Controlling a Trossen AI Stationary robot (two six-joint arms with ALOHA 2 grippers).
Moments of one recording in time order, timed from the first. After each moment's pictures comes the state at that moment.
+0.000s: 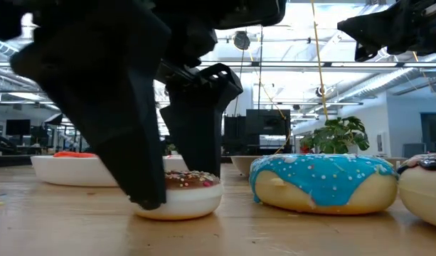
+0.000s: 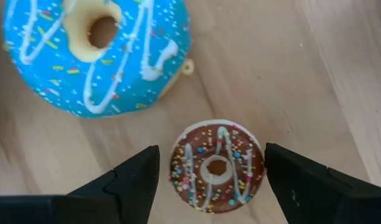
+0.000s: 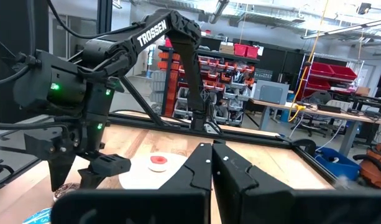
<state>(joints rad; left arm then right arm) -0.49 2.22 1.69 -0.68 0.00 -0.09 0.36 0.59 0.07 0.66 0.34 -0.17</state>
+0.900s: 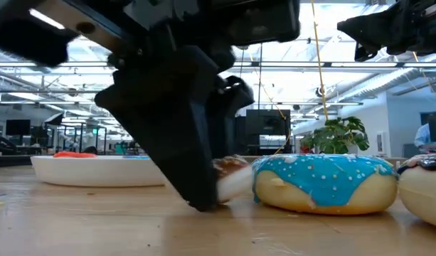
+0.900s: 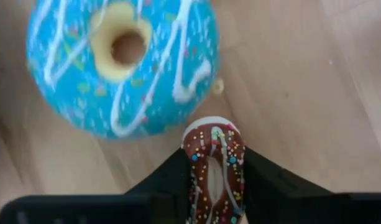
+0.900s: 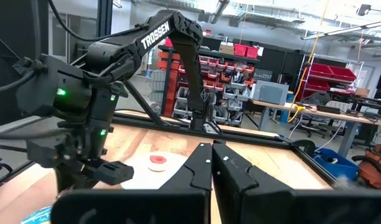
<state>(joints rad) -0.46 2.24 1.69 -0.68 0.03 -0.08 0.36 0.60 0.07 0.66 0.34 -0.18</state>
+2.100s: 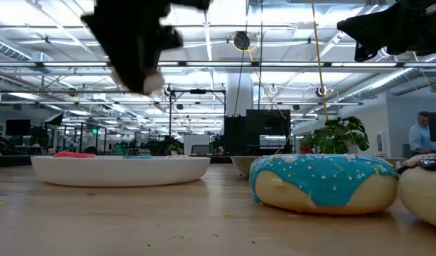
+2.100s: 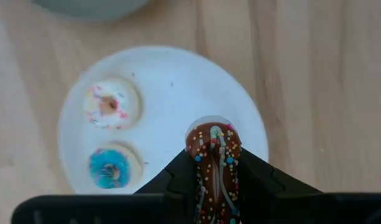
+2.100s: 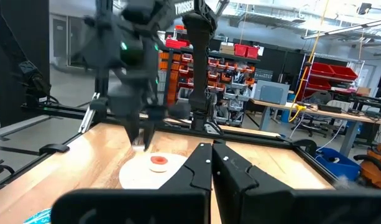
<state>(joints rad) -0.38 1.96 1.64 -1.13 -0.11 -0.23 0.36 0.60 0.07 0.66 0.33 -0.17</state>
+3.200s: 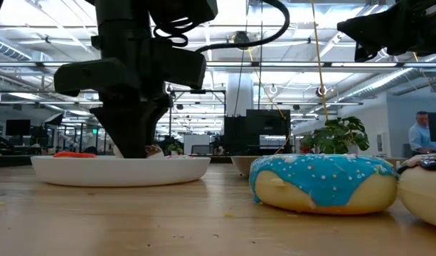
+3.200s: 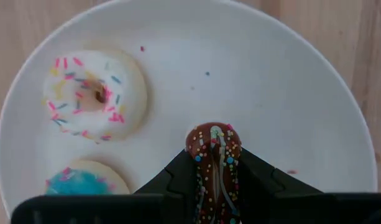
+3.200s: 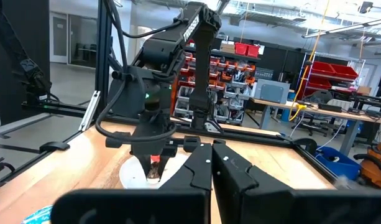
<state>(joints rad) -0.32 1.96 1.33 -0.80 -0.11 -0.28 0.36 0.60 0.07 0.66 0.33 -0.17</state>
